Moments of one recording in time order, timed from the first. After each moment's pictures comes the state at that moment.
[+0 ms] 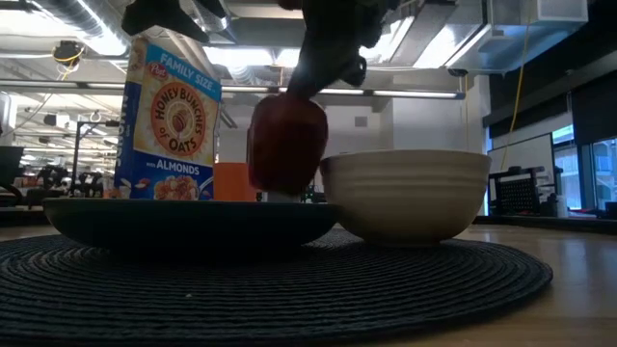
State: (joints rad) left arm -0.25 1.12 1.11 -0.75 -0.59 -0.95; right arm 0.24 1.92 1.59 -0.64 0.06 0.33
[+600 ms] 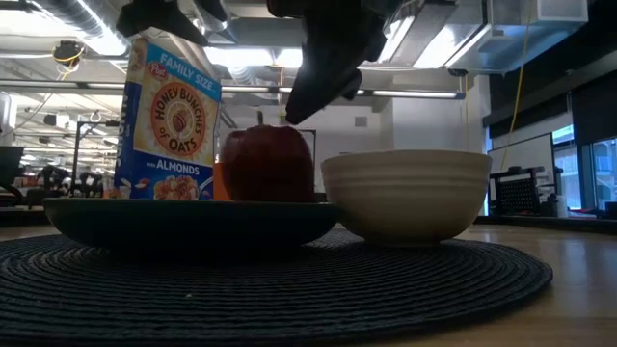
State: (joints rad) left arm -0.30 1.18 1.11 -0.75 -0.65 -1.04; right arm 0.26 1.97 1.59 -0.63 -0.02 0.26
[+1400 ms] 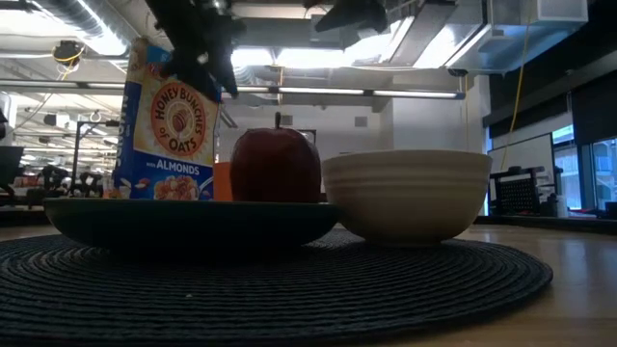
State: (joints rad) left arm 0.25 1.25 1.11 -0.75 -0.41 -0.51; right arm 0.02 1.60 1.59 -0.61 0.16 0.39
